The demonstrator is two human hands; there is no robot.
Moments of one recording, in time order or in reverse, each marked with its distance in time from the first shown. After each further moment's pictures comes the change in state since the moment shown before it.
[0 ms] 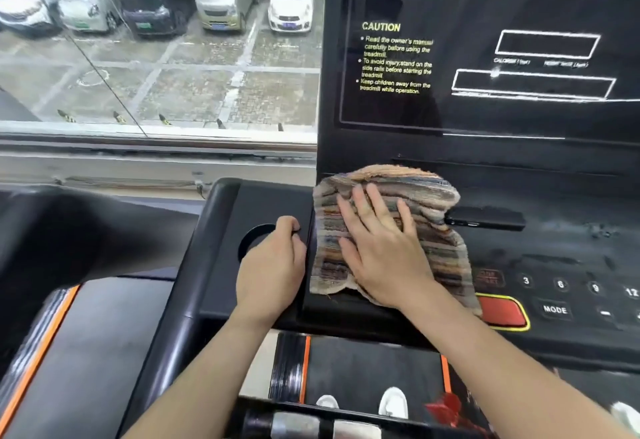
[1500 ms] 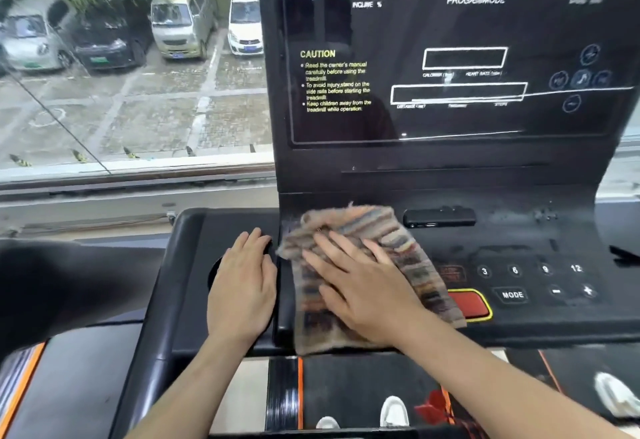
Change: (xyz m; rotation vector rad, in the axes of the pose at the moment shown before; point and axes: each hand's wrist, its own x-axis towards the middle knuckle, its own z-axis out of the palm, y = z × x) left_hand 0.004 -0.009 0.003 0.027 -0.024 0.146; right_hand -0.036 0.011 -0.007 0.079 -0.092 -0.080
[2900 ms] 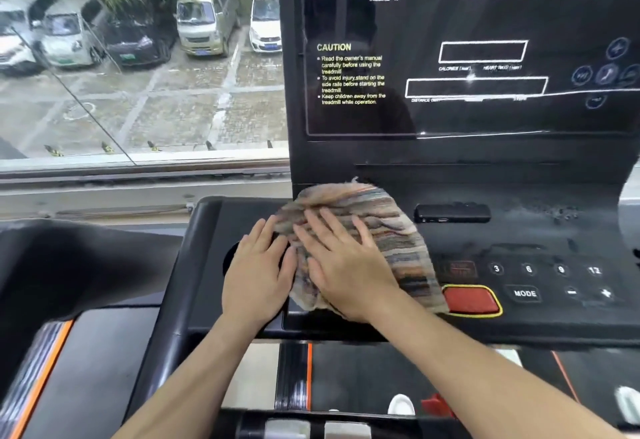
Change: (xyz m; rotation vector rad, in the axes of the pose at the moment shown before) left_hand 0.000 -0.004 0.004 0.155 -0.065 0.107; right_hand 0.032 -0.027 0.003 0.000 0.049 0.039
